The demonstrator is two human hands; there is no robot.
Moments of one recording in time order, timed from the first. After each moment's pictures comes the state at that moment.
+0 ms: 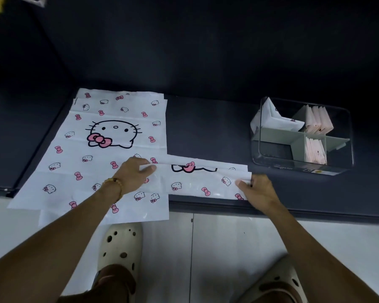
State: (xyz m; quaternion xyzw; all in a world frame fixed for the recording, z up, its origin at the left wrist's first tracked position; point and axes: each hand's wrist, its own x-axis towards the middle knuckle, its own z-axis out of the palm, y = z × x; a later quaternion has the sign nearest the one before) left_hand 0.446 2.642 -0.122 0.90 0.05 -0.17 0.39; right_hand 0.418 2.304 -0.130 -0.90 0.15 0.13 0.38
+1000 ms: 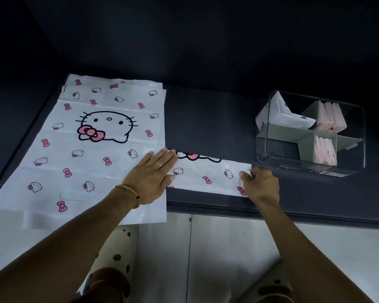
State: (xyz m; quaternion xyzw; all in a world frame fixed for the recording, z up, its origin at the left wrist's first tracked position) left_hand 0.451 2.613 -0.174 0.96 -0.26 -0.08 0.02; right_hand 0.438 2.322 -0.138 -0.92 0.28 0.08 0.25
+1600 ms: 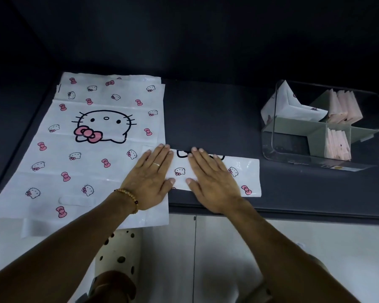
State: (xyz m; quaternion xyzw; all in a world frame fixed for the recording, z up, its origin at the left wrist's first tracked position) left_hand 0.446 2.611 -0.170 0.97 -0.23 -0.08 0.01; right_hand 0.440 2.397 -0.175 -0.97 -0.23 0.04 0.04
